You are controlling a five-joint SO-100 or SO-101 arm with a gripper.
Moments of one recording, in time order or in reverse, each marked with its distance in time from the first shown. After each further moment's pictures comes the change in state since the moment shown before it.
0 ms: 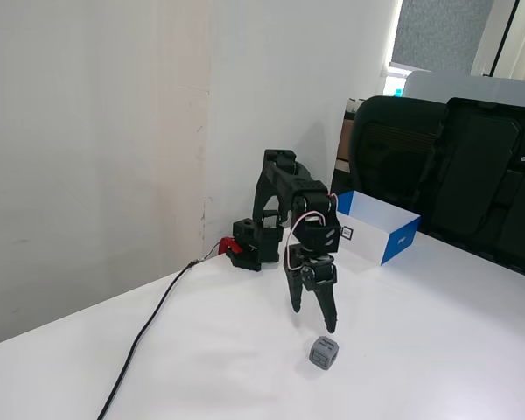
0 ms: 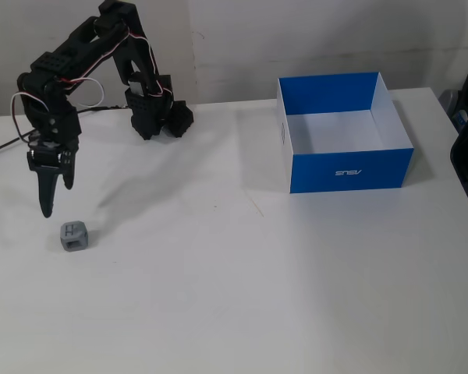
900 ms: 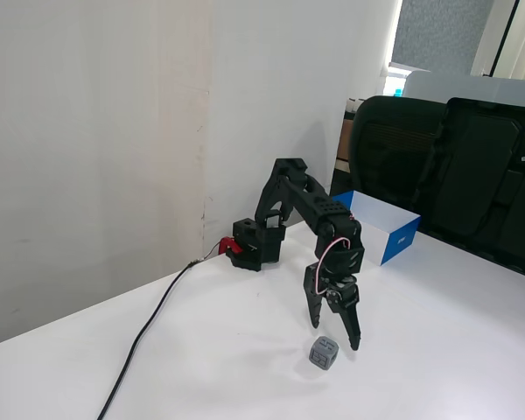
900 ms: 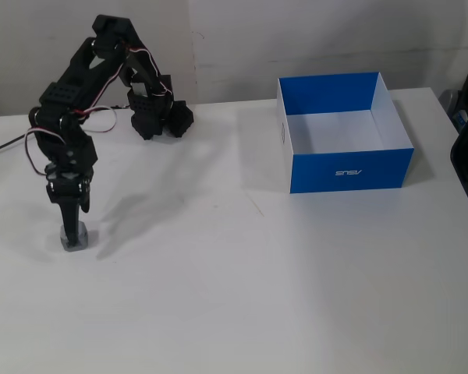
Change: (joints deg) arm 7.5 -14.1 -10.1 0.7 -0.7
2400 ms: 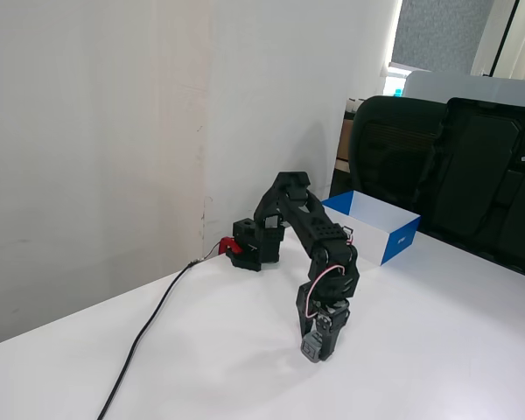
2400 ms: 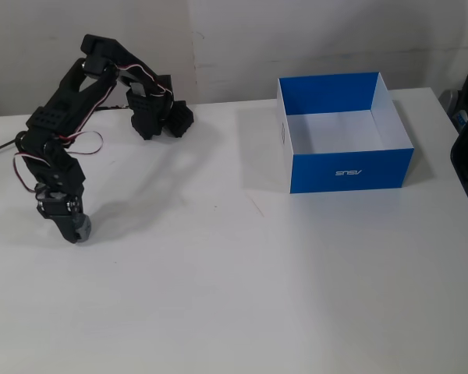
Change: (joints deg) arm -3.5 -14.1 -12.7 3.8 -0.1
